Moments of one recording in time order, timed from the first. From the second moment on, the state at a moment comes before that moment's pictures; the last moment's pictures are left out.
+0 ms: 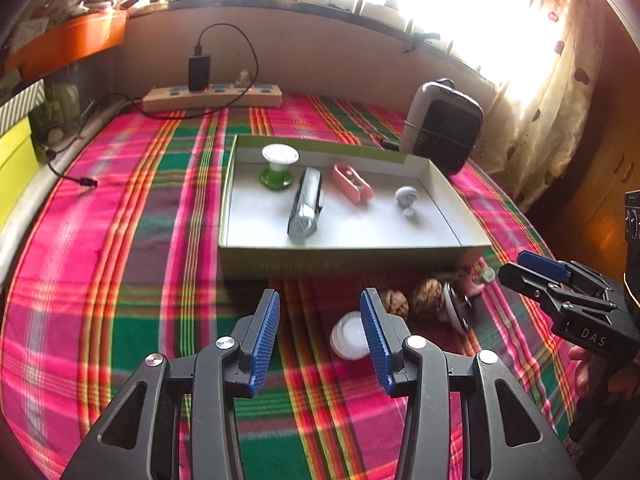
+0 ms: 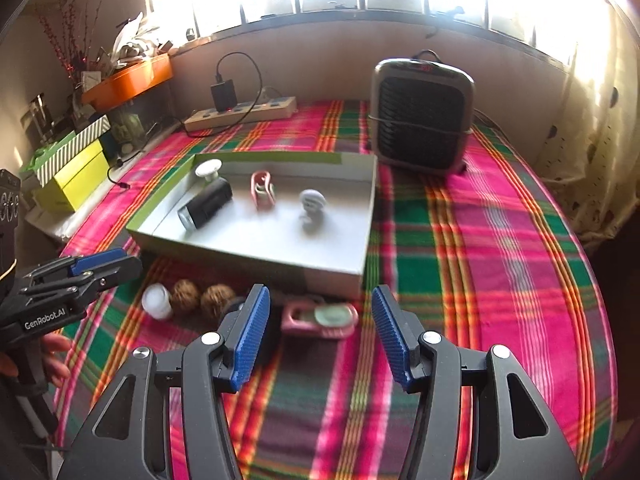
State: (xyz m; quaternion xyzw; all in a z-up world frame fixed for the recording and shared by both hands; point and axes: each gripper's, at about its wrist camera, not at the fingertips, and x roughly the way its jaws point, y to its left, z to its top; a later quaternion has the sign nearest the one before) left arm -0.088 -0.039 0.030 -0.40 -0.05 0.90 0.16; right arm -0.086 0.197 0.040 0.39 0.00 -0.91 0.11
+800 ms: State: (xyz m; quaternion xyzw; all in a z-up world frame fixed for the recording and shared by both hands) left arm -0.077 -0.026 0.009 -0.43 -0.04 0.89 0.16; right arm -0.081 0.212 0.013 0.41 -0.02 -0.90 0.10
